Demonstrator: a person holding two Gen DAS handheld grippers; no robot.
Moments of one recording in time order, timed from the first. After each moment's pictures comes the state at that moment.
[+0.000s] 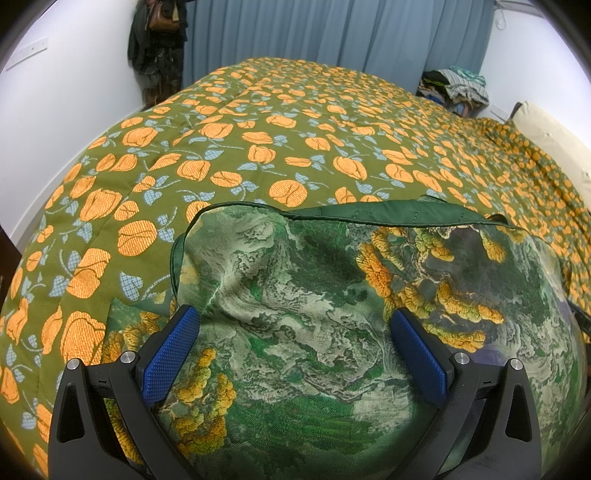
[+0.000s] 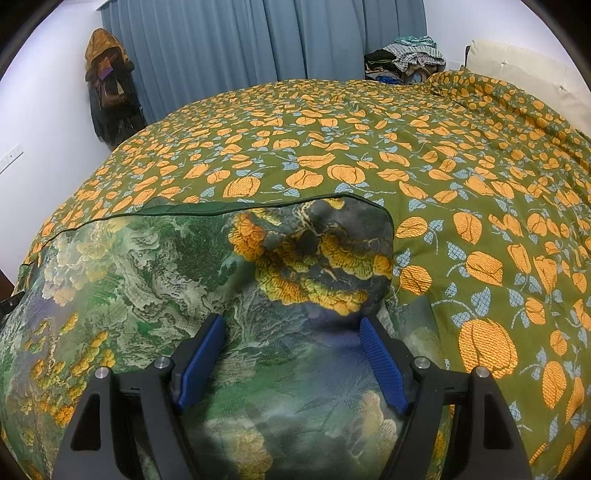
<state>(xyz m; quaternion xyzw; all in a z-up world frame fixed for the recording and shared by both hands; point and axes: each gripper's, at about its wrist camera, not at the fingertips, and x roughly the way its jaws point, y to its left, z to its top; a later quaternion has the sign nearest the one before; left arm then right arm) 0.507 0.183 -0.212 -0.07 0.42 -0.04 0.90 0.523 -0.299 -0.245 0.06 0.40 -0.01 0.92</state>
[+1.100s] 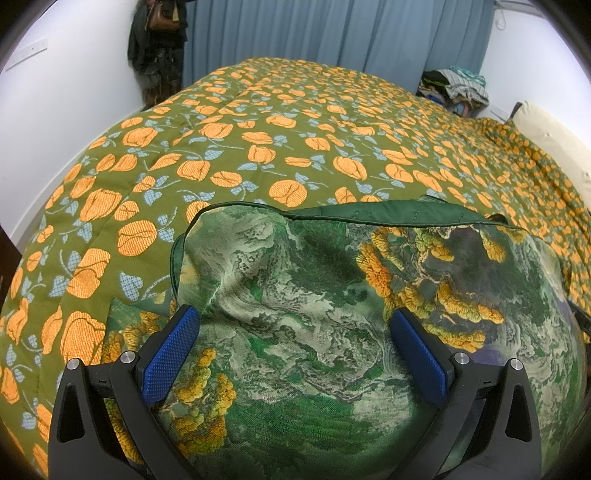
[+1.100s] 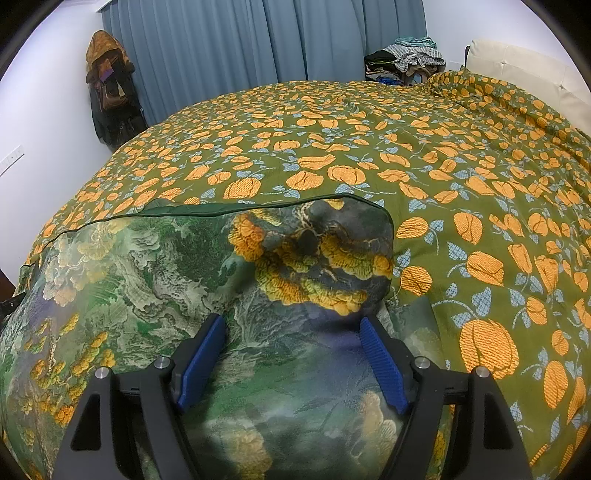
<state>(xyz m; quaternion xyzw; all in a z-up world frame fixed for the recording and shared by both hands) 0.506 0.183 -0.213 -0.07 0.42 -0.04 0.90 0.523 -0.298 -0.243 0.06 0.40 0.00 0.92</state>
